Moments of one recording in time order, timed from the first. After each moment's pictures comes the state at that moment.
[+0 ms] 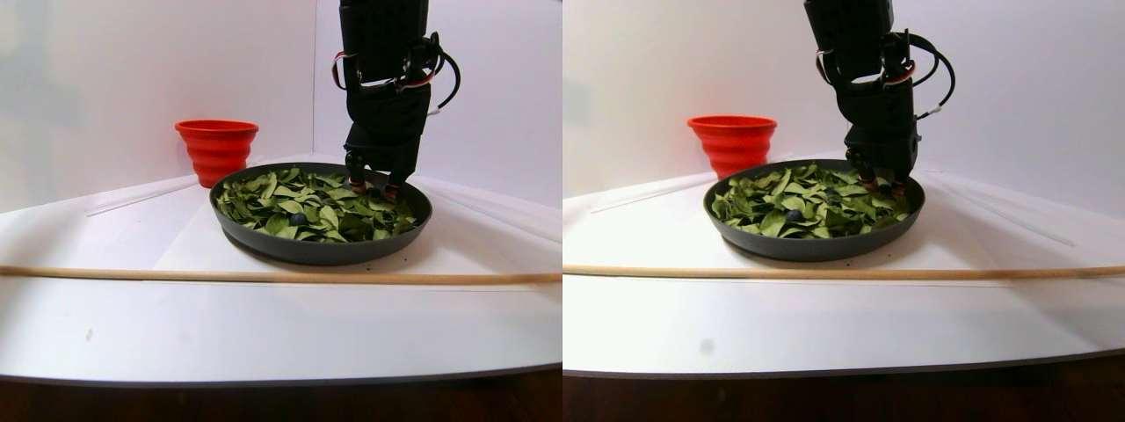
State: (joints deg) arm 24.0 57.8 86.2 -9.5 -80.8
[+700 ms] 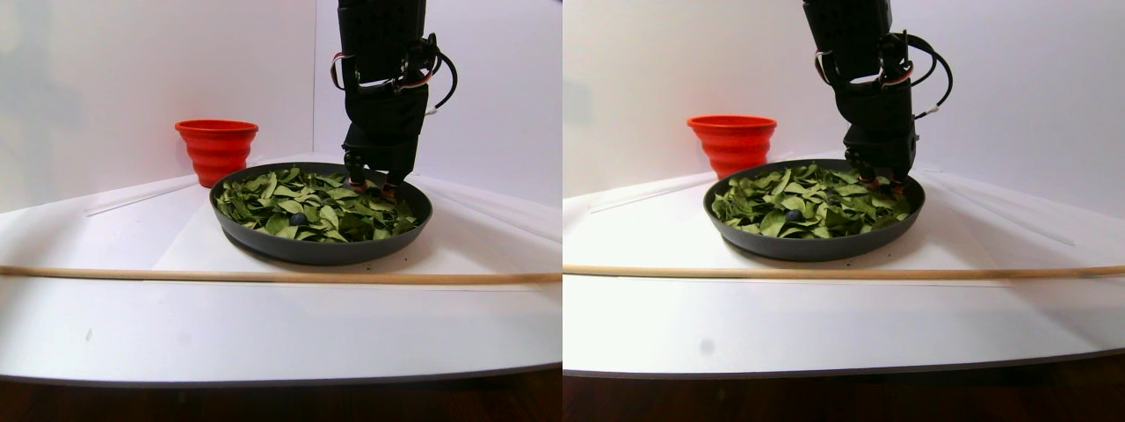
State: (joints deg) arm 23.5 58.0 85.8 -9.1 -81.8
